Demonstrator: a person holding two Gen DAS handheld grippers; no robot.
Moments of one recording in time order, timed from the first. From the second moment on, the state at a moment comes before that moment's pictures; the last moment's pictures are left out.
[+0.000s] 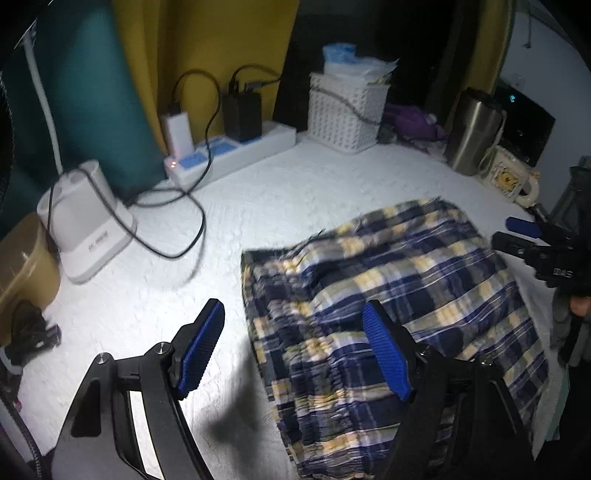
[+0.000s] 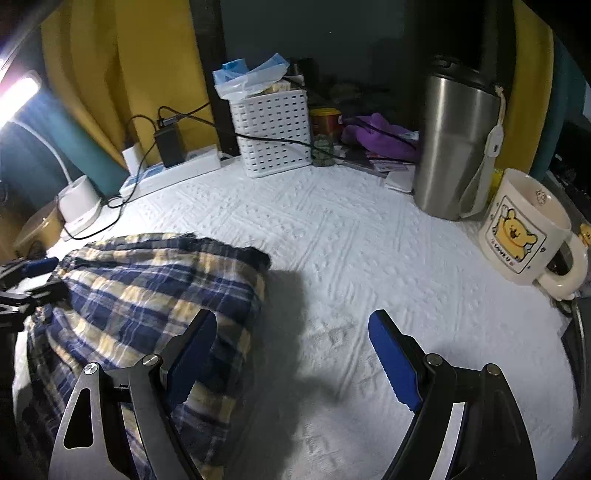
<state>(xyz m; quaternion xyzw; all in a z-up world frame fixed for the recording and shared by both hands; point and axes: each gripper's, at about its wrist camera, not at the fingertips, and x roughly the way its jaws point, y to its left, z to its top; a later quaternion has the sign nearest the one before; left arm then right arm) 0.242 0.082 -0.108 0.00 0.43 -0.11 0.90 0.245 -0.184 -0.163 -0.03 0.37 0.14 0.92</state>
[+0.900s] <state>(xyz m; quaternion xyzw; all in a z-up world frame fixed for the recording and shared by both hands) 0.236 0.097 -0.117 -0.02 0.45 -0.08 0.89 0.217 -0.192 -0.193 -0.08 0.39 0.13 0.91</state>
